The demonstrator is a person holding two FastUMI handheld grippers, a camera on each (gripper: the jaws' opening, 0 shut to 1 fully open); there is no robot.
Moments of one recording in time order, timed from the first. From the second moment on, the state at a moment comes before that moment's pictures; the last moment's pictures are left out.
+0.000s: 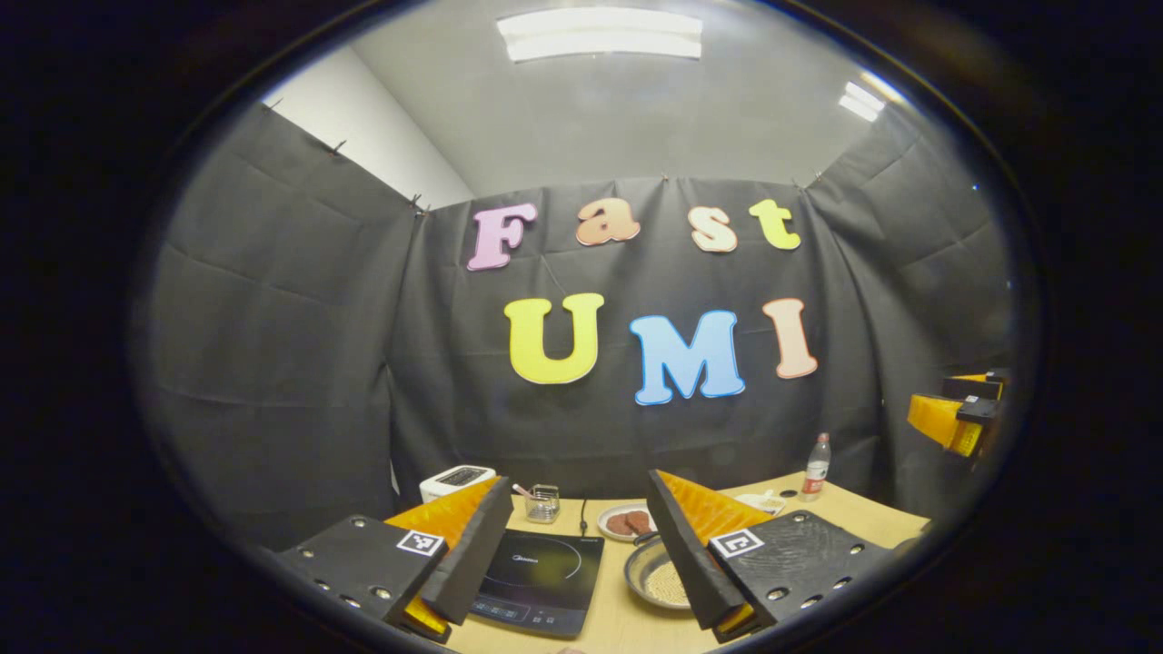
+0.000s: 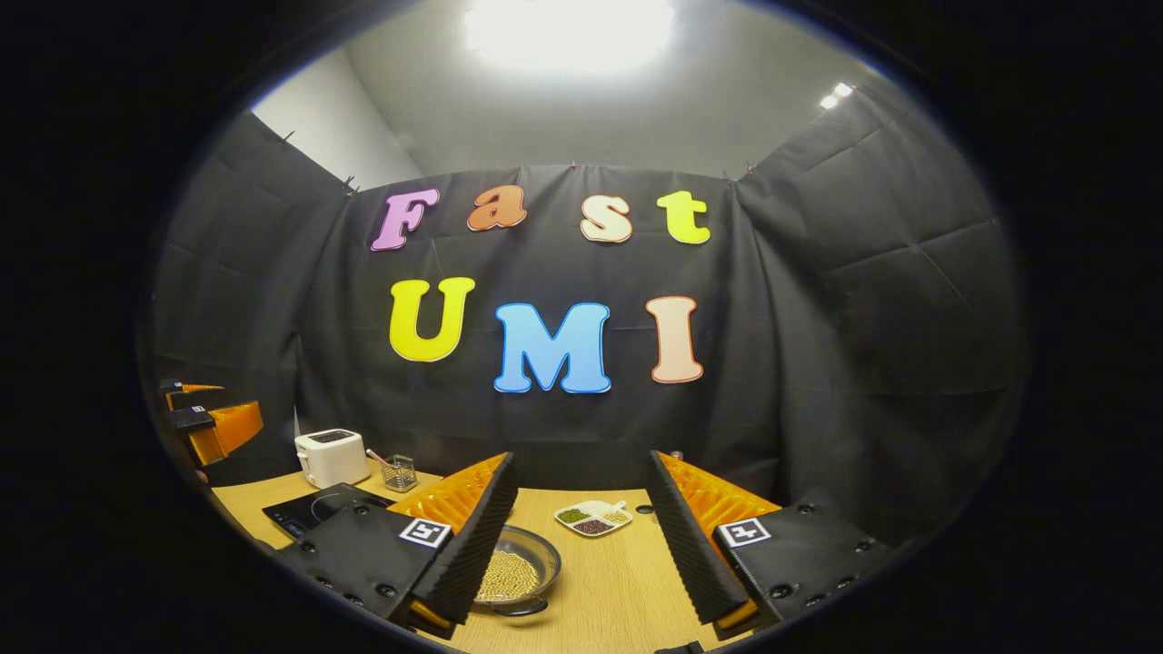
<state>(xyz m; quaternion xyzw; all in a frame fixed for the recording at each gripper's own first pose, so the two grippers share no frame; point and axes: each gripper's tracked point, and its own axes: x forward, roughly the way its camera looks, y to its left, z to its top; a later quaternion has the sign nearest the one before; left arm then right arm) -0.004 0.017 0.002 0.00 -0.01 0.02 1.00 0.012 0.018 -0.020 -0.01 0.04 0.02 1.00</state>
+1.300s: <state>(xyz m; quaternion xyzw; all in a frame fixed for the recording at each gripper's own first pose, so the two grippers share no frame) 0.003 0.064 -0.002 0.00 -0.02 0.02 1.00 0.008 0.072 -0.033 -0.02 0.05 0.05 1.00</state>
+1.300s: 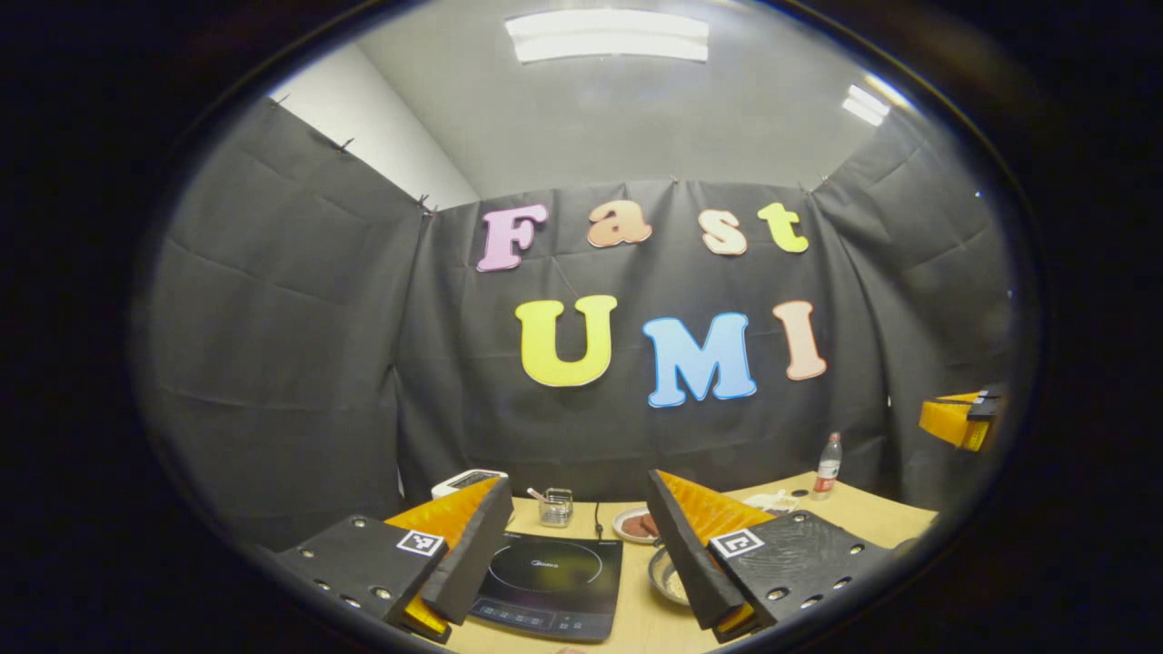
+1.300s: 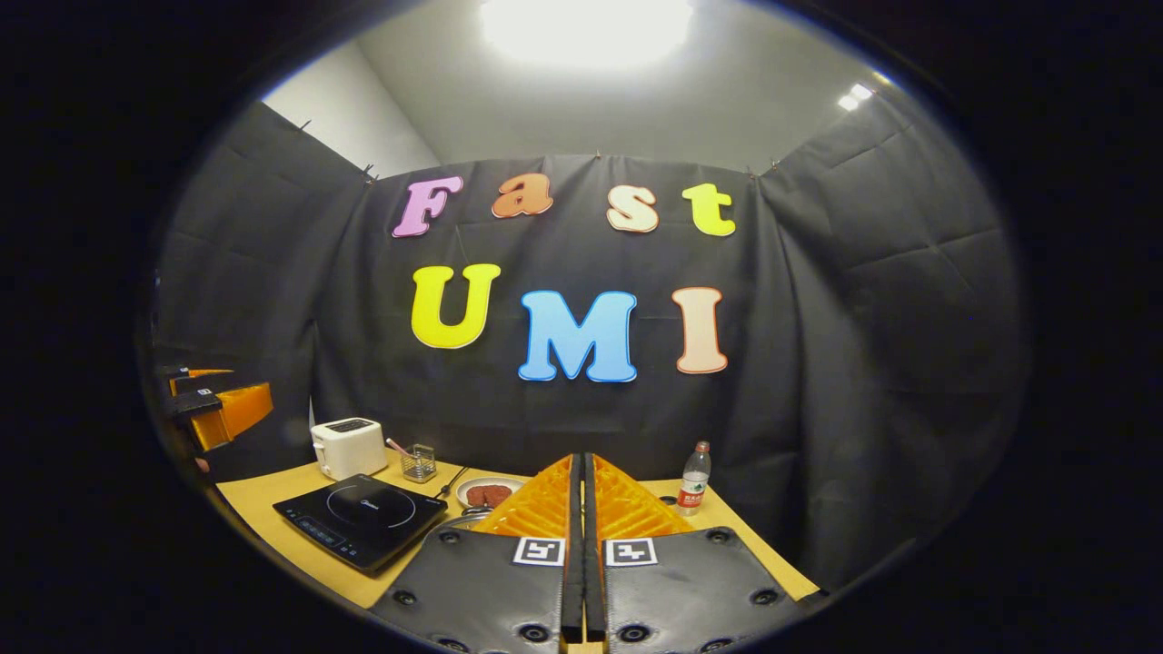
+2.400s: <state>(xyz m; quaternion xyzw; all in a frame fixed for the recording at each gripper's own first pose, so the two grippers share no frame) 0.026 0.094 -0.036 -0.01 0.01 0.03 1.00 0.002 0.131 -0.172 -0.04 0.25 0.17 0.95</state>
